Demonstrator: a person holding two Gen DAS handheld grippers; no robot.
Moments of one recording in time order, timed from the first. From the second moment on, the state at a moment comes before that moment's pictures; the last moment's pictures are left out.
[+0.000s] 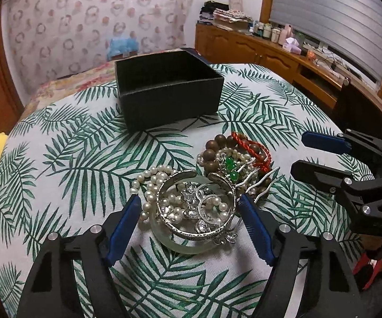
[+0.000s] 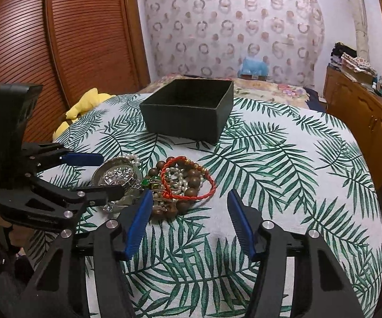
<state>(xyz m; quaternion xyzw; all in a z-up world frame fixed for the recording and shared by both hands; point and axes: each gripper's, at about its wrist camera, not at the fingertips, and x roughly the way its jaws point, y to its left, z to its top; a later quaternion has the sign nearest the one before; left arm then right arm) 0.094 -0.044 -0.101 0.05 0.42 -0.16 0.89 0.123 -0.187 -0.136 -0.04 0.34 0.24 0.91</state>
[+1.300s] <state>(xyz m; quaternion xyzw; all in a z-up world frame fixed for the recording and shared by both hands) 0.110 0.000 -0.050 0.00 0.34 -0.13 0.93 0.185 -0.156 -0.072 -0.08 0.31 0.32 0.89</state>
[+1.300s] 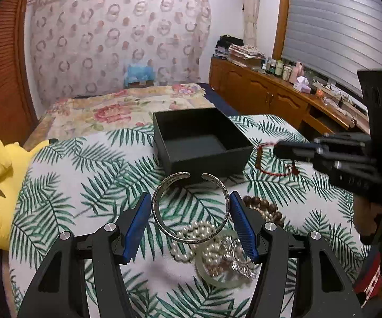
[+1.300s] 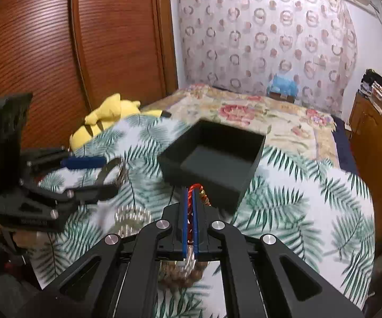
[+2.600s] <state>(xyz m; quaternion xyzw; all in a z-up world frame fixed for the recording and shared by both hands) 0.166 0.034 -0.089 0.03 0.40 -0.07 0.91 0.266 -0.119 -0.060 -0.11 0.32 0.30 0.89</state>
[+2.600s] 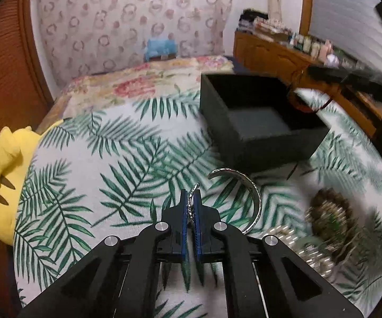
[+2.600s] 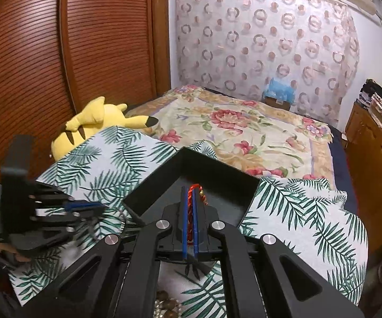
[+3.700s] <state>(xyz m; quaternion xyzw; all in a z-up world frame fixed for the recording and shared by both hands) 0.213 -0.023 -0.048 0.03 0.38 -0.10 0.92 0.230 -0.193 -0.091 -0.06 0.33 0.27 0.90</state>
